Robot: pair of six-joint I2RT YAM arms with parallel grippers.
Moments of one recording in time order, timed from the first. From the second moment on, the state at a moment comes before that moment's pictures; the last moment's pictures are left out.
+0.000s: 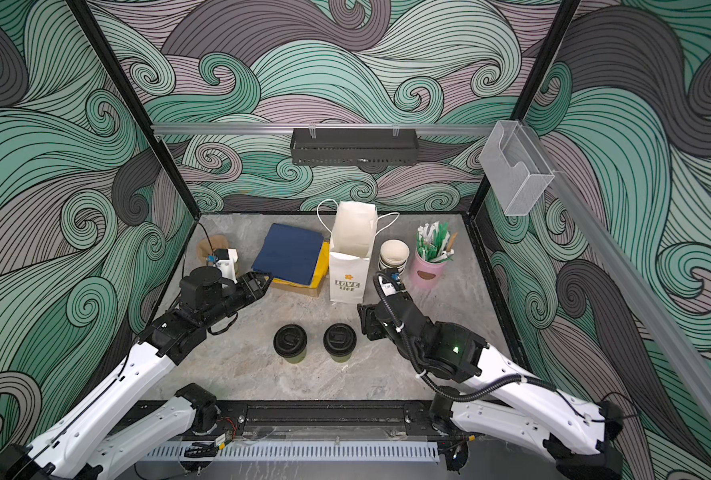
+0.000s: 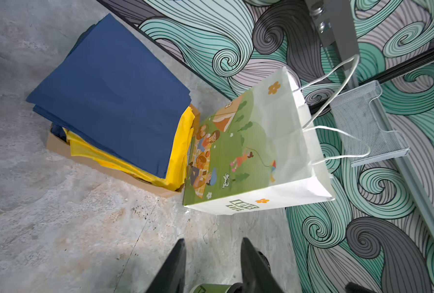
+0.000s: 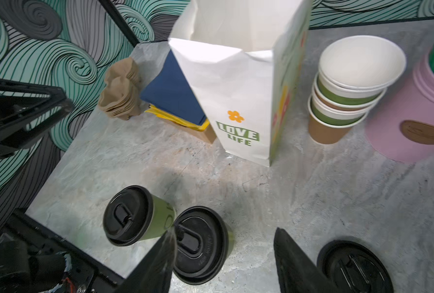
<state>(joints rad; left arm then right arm) -0.45 0.83 0.76 -0.34 0.08 -0.84 1.03 0.83 0.94 -0.79 0.43 0.65</state>
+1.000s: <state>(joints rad) -0.23 1.22 1.19 -0.48 -0.04 -0.68 1.01 1.22 1.49 -0.82 0.44 0.24</state>
